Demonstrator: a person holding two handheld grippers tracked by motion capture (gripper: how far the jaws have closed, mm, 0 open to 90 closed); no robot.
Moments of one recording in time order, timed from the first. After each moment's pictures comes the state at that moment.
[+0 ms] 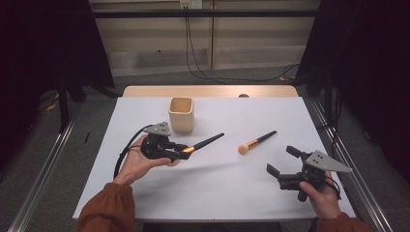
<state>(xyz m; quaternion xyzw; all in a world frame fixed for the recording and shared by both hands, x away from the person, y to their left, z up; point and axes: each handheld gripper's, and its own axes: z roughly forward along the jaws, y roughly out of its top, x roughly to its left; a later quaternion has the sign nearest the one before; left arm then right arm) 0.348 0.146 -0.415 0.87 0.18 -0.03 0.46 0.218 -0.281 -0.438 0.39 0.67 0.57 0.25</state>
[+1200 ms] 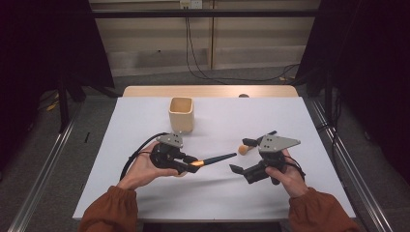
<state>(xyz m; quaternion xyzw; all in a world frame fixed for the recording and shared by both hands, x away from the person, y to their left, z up) 0.327 0.120 -0.413 0.90 0.10 -0.06 0.42 0.271 -0.196 -0.415 0.25 0.80 0.53 0.15</state>
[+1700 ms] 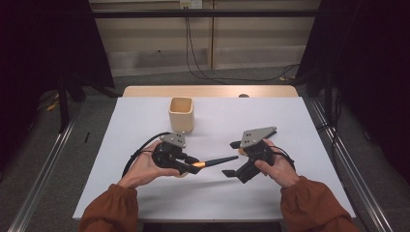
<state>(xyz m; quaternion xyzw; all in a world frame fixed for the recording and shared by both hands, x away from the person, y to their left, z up) 0.328 0.114 -0.410 0.91 0.09 -0.08 0.41 0.291 -0.167 -0.401 0.19 0.88 0.44 0.07</state>
